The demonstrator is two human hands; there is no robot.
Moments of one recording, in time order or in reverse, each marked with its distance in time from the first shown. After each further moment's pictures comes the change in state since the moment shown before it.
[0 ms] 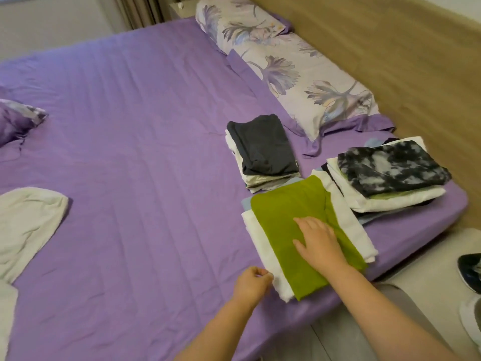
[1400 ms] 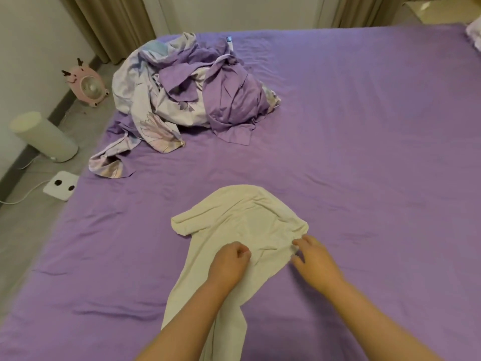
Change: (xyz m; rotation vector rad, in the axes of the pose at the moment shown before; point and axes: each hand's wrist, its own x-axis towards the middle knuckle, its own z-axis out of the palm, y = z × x) left_hand 0.081 -0.164 -0.681 0.170 0.527 0.071; right_hand 0.203 -0.663 0.134 0.144 -0.335 -0.408
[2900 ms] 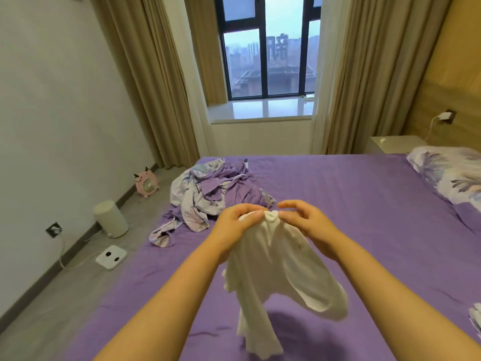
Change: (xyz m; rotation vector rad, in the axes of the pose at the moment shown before) left_hand -0.254 0.270 -0.158 -0.503 0.213 0.537; right_hand -0.199 -0.097 -0.310 0.957 0.054 -0.515
